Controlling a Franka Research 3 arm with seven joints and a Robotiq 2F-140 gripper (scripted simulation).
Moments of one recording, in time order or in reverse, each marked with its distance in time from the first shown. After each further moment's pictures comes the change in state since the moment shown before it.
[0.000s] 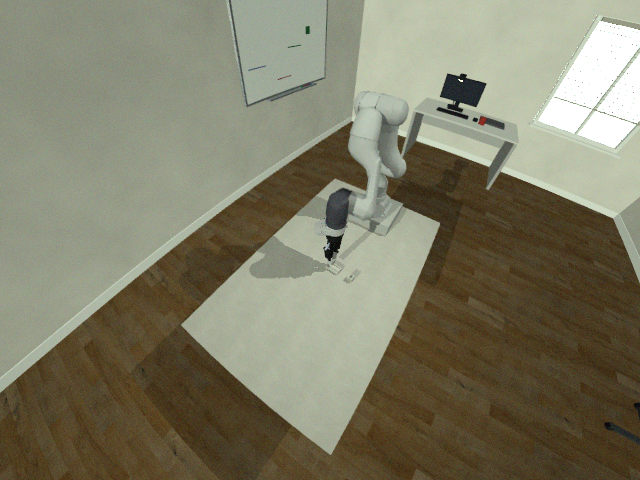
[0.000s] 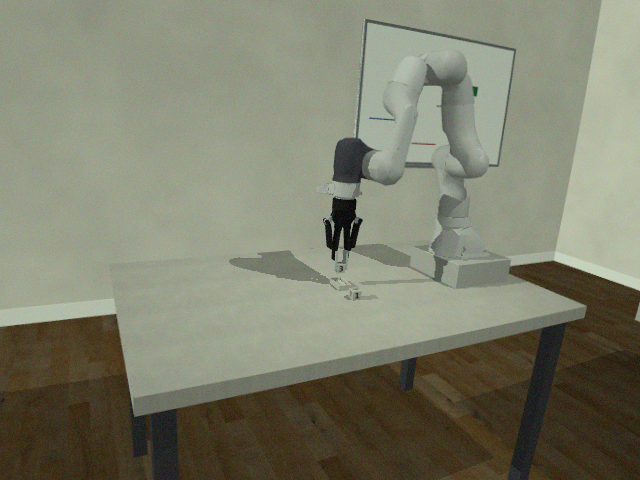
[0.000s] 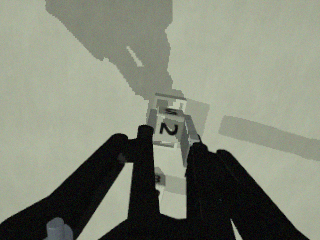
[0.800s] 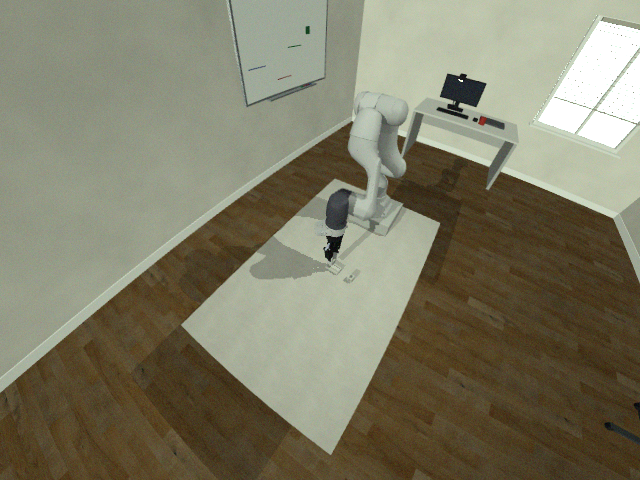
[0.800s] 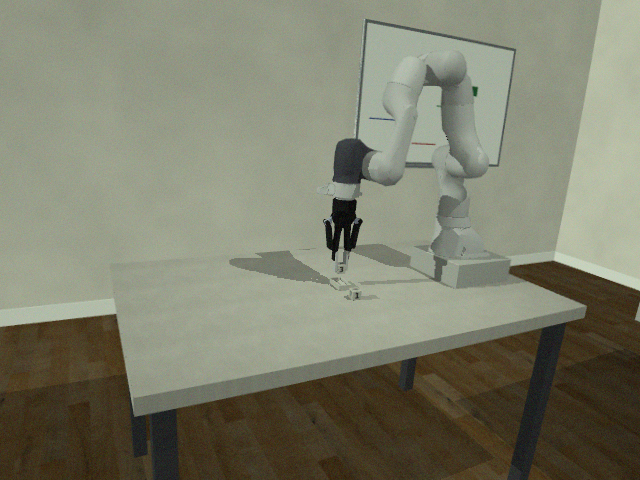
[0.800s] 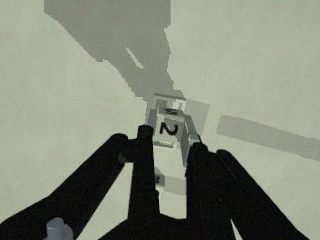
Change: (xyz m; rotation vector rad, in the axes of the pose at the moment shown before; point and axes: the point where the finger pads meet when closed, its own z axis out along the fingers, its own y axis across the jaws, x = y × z) arm 0.000 0.001 0.002 -0.003 0.000 -0.002
